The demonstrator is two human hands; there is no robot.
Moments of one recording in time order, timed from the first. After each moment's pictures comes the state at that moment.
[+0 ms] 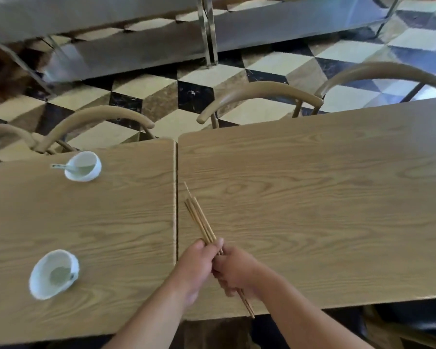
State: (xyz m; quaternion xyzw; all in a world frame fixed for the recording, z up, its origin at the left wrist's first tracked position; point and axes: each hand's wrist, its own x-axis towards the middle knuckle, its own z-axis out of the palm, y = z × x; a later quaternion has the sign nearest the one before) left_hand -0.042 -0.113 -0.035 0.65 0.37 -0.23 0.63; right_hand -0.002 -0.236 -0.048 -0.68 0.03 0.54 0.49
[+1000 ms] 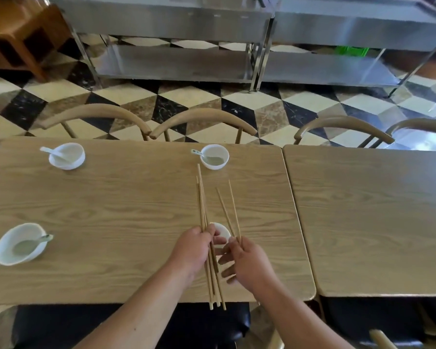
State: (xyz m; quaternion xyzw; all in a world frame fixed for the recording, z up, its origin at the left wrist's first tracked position) left_hand -0.221 0.296 0.034 0.61 0.36 -0.15 0.68; right_hand -0.198 0.150 0.032 -0.76 0.11 0.36 0.54
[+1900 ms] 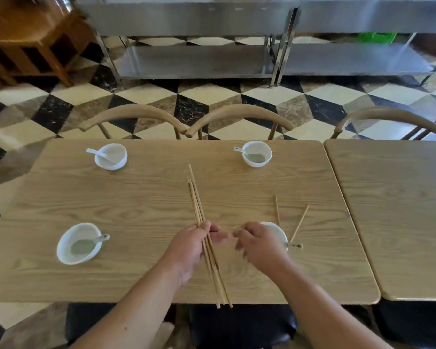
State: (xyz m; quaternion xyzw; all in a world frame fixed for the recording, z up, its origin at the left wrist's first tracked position) left_hand -0.263 0.444 0.023 0.57 0.37 -0.15 0.72; right_hand -0.205 0.272 0.028 -0.83 0.03 0.32 0.46
